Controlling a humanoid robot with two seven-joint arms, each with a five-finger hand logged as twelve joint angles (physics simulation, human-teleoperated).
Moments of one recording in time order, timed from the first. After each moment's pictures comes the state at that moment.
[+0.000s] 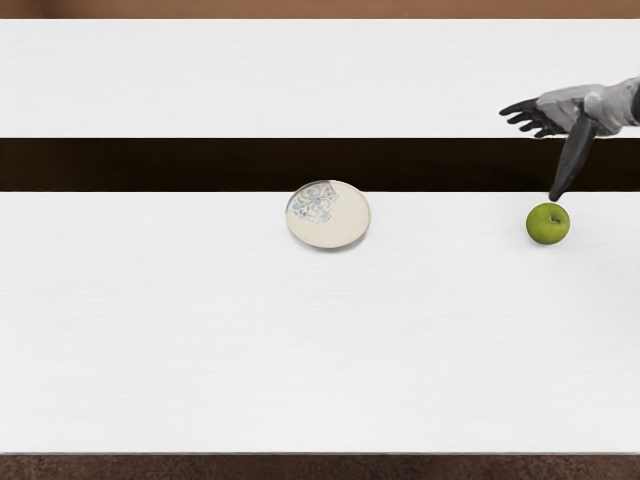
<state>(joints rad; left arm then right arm) -0.01 0.00 0.03 -0.22 0.01 0.02 0.01 1.46 -0.63 -0.25 0.69 -0.49 0.61 -0.04</state>
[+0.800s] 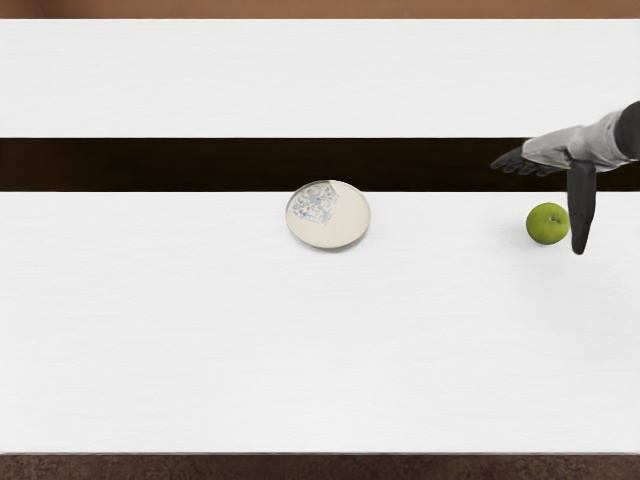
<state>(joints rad) -0.01 0.00 0.03 -0.22 0.01 0.02 0.01 1.49 -0.88 -0.03 1.38 -0.72 0.53 -0.52</state>
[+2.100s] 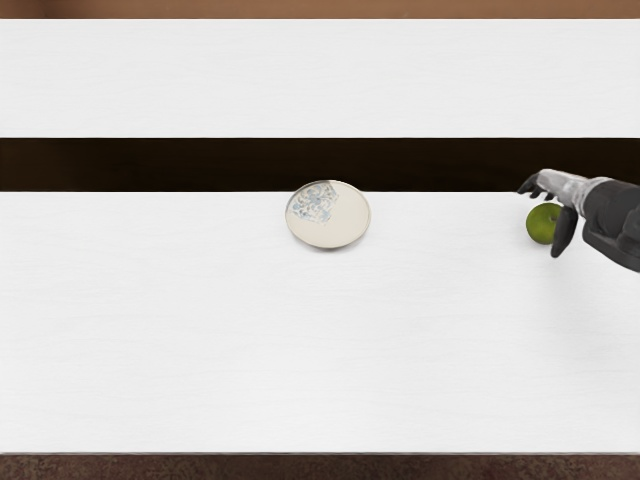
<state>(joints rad) -0.01 0.00 0.03 -0.22 0.01 0.02 0.01 1.14 -0.74 -0.04 1.29 -1.05 -0.05 -0.53</state>
